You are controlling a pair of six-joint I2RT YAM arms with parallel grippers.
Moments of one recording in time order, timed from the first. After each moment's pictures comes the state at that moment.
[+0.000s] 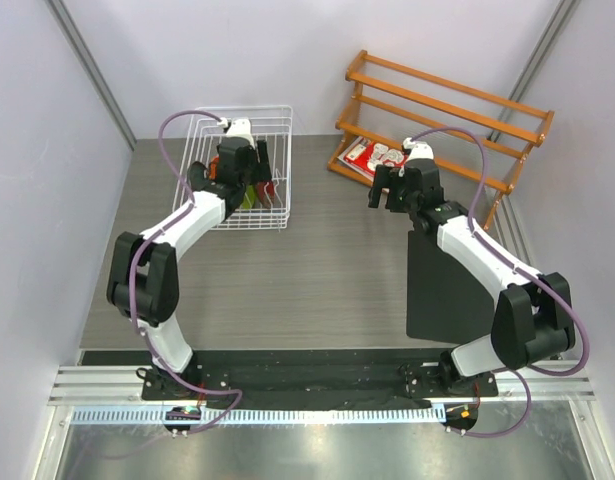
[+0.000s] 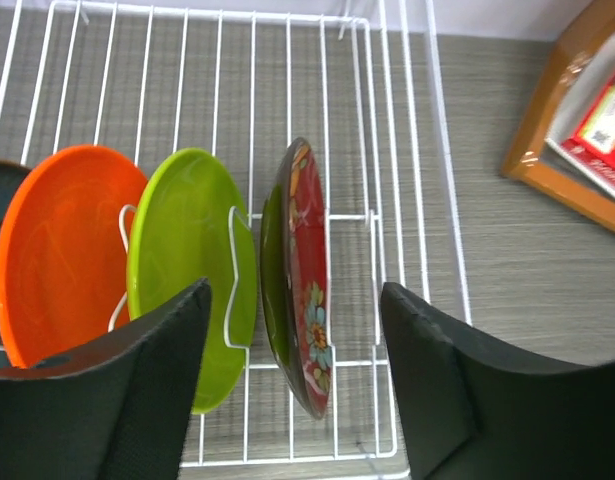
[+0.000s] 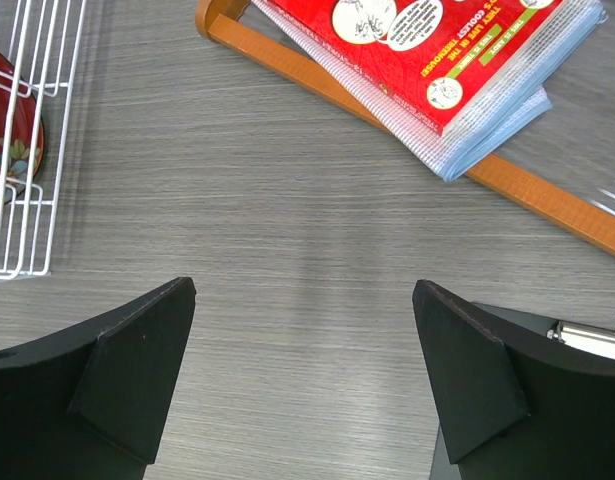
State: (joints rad) left arm -0.35 1.76 1.33 0.02 -0.24 -0.23; right arm 0.31 1.44 1.06 -0.14 0.12 0.29
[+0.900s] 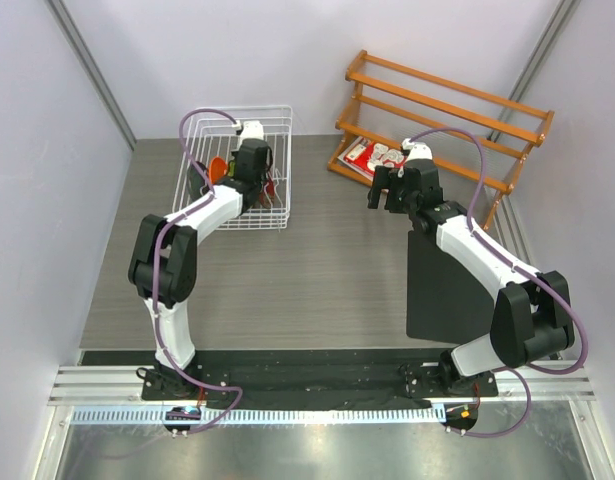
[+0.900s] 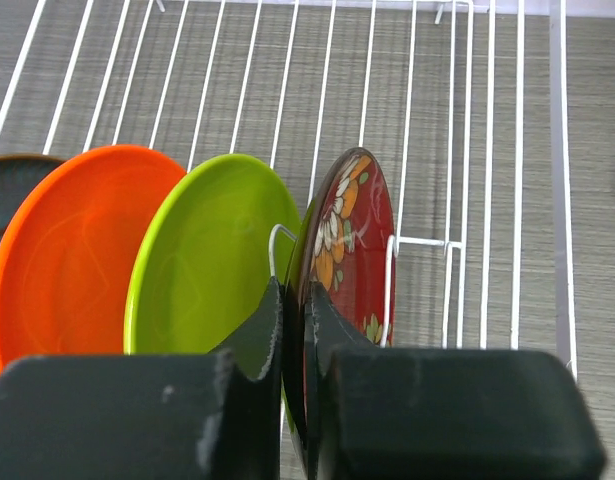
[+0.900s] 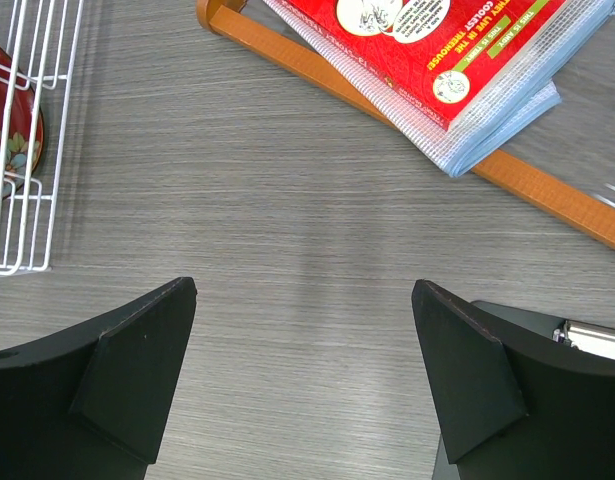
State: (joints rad) left arm -0.39 1.94 1.44 0.02 -0.48 -0.18; right arm 0.31 1.45 1.06 -0.14 0.11 0.29
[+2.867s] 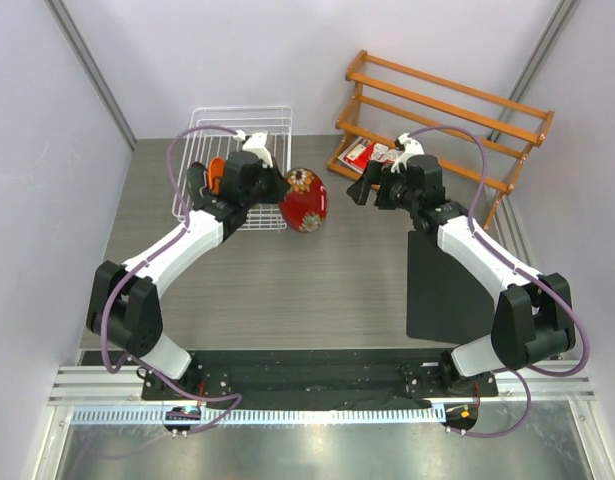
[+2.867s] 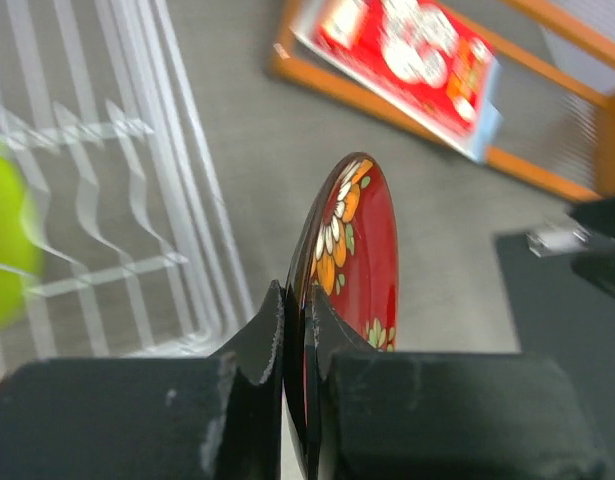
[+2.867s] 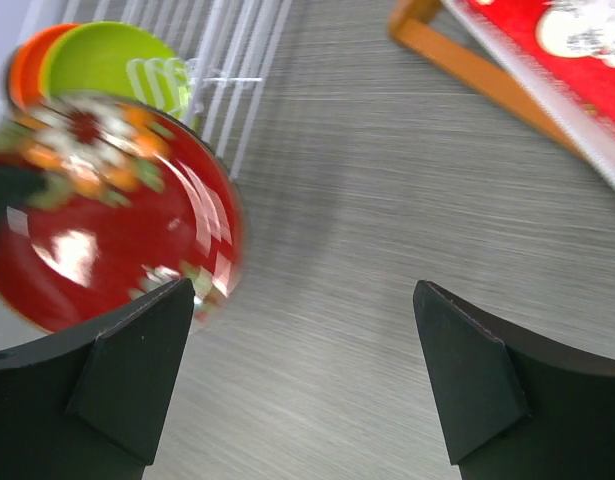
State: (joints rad) left arm -0.47 1.56 1.24 -0.07 -0.01 -0.36; right arm 0.31 1.44 1.06 -0.05 -0.19 0.40
